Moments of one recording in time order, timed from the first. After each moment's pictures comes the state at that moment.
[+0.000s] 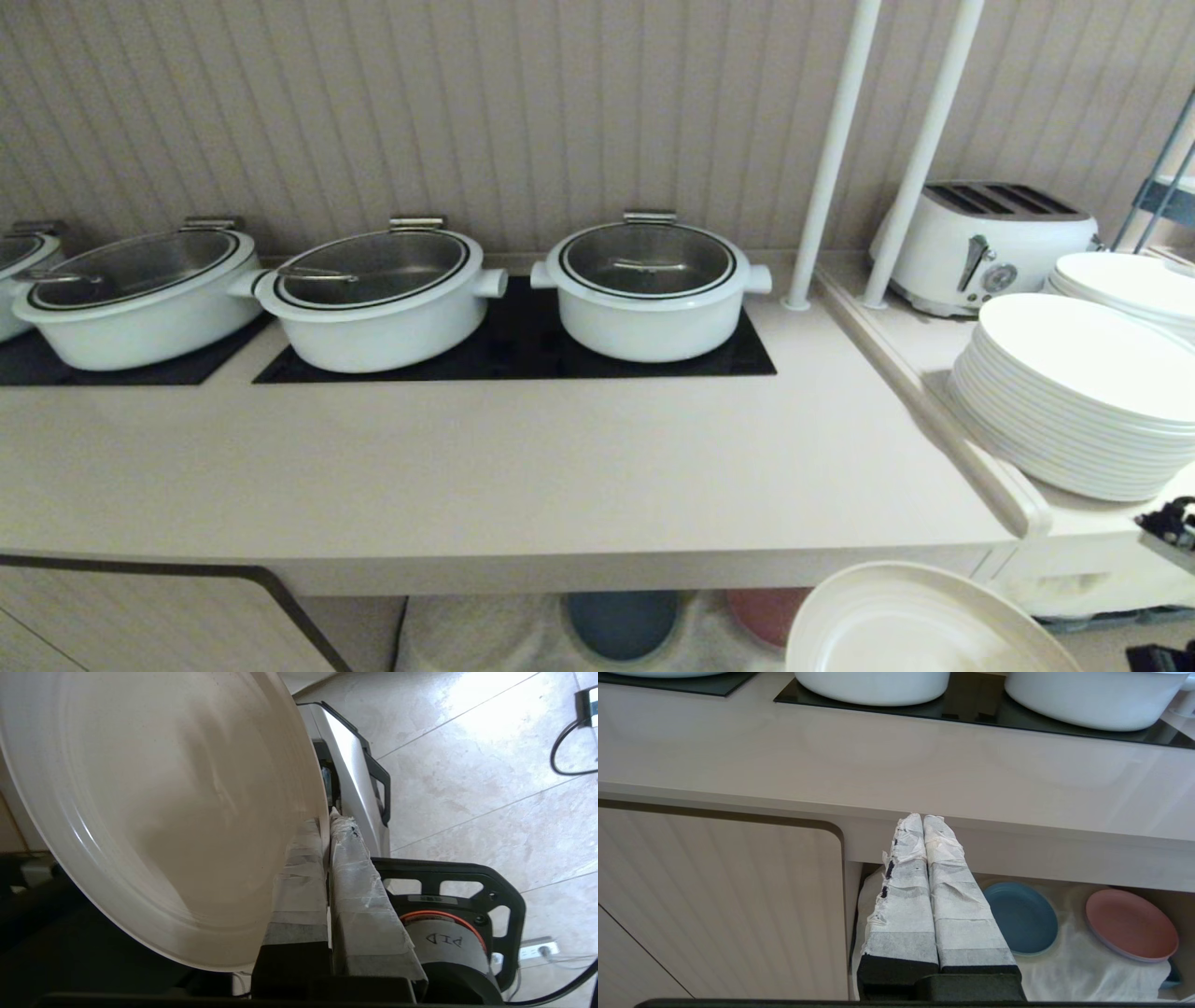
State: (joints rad) left arm 0.00 0.00 0.00 0.00 0.03 -0.11; right arm 0.23 1.14 -0.61 0.60 0.13 0.41
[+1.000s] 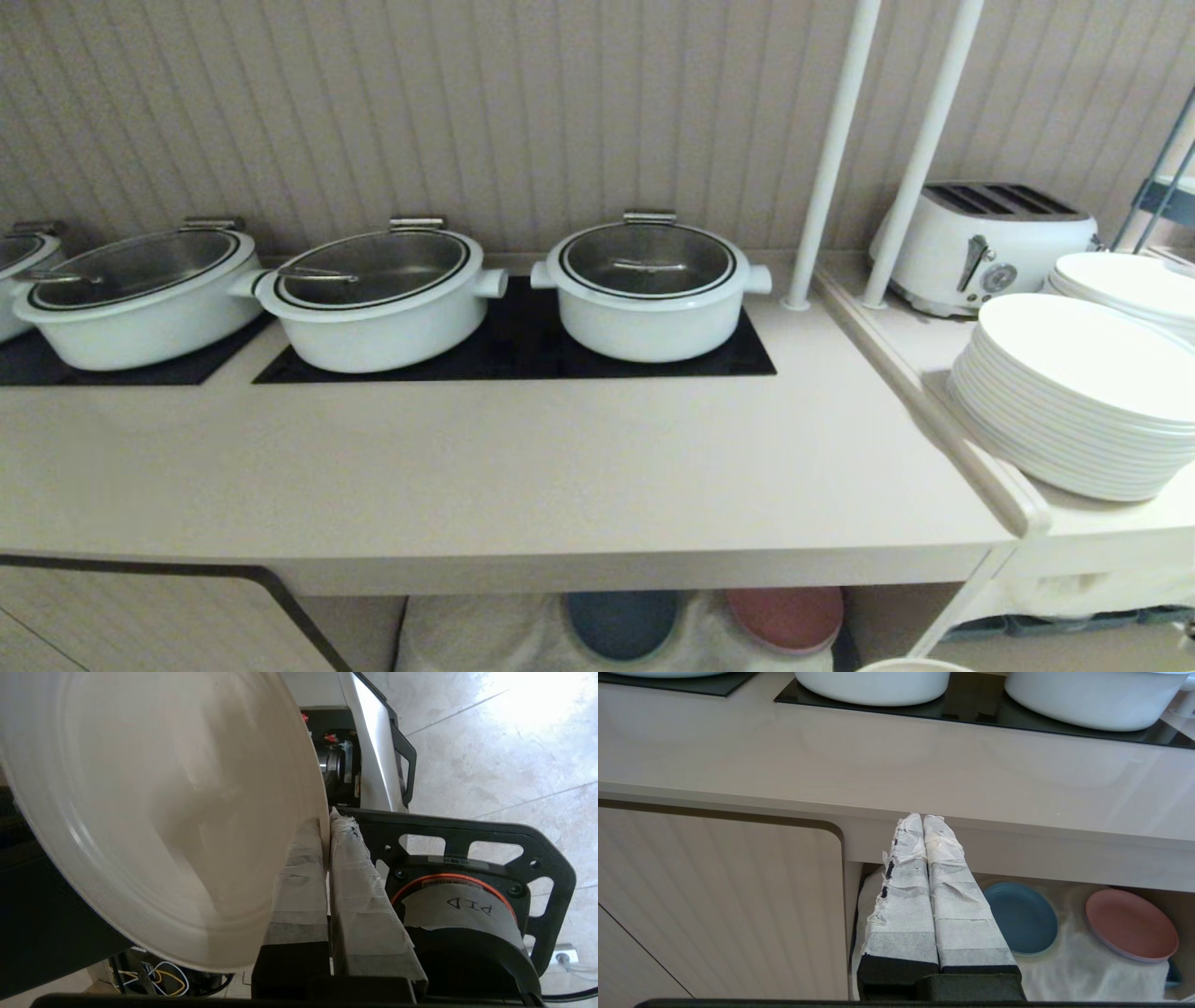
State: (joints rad) left arm 0.00 0.00 0.00 0.00 0.03 -0.11; right arm 0.23 0.96 -0.43 0.61 0.23 0.36
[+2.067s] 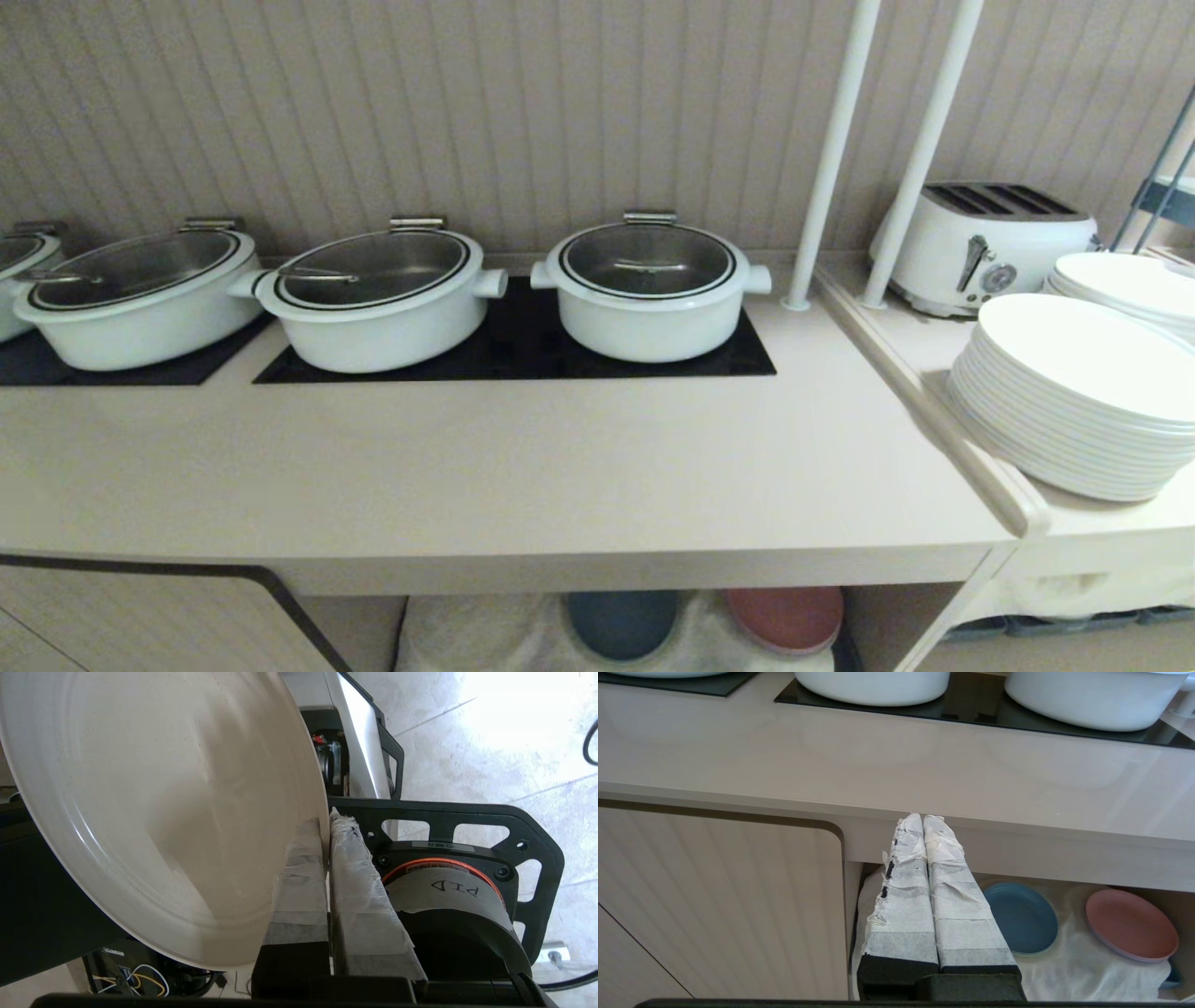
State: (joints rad) left arm 0.00 0.00 0.00 0.00 0.03 -0.11; right arm 0.23 0.88 -0.37 0.63 0.20 0.37
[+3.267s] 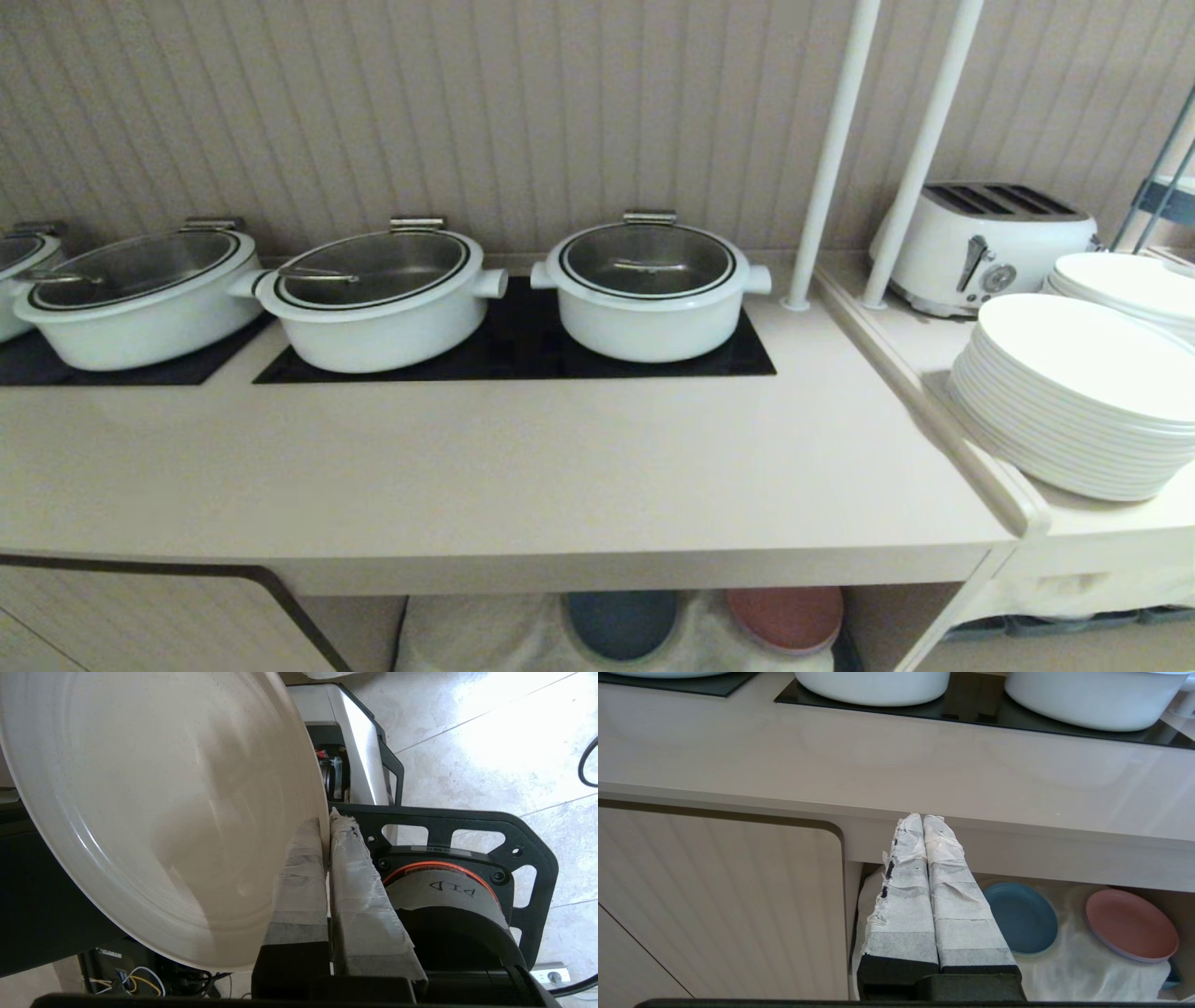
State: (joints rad) left arm 0.00 0.00 0.00 0.00 0.03 -0.11; right arm 0.23 0.82 -0.36 0.67 0.20 0.37
